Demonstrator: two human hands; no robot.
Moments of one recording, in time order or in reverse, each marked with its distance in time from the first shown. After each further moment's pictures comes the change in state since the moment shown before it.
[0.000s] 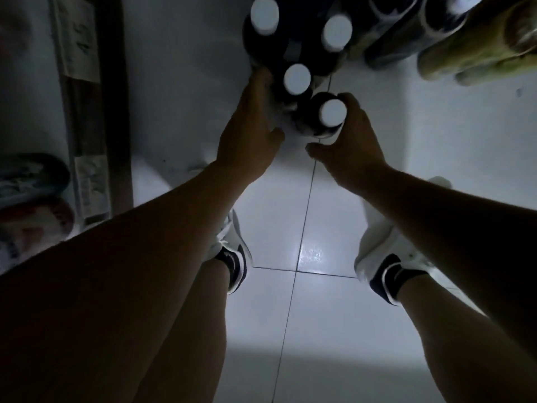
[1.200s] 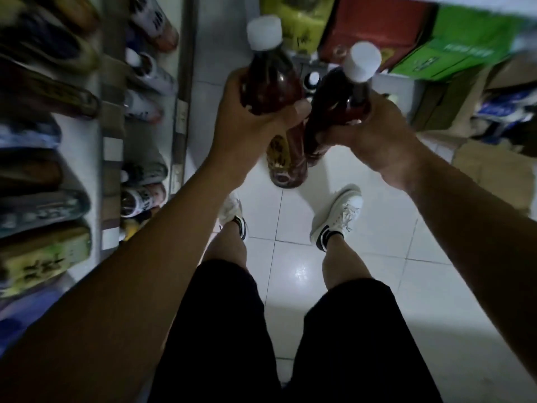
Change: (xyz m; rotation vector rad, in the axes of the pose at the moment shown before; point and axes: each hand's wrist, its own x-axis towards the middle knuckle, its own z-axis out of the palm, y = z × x) left_hand -0.174 0.307 -0.199 -0.771 0.163 0.006; right_hand -0.219 -0.215 -0.280 0.327 -0.127 -0.171
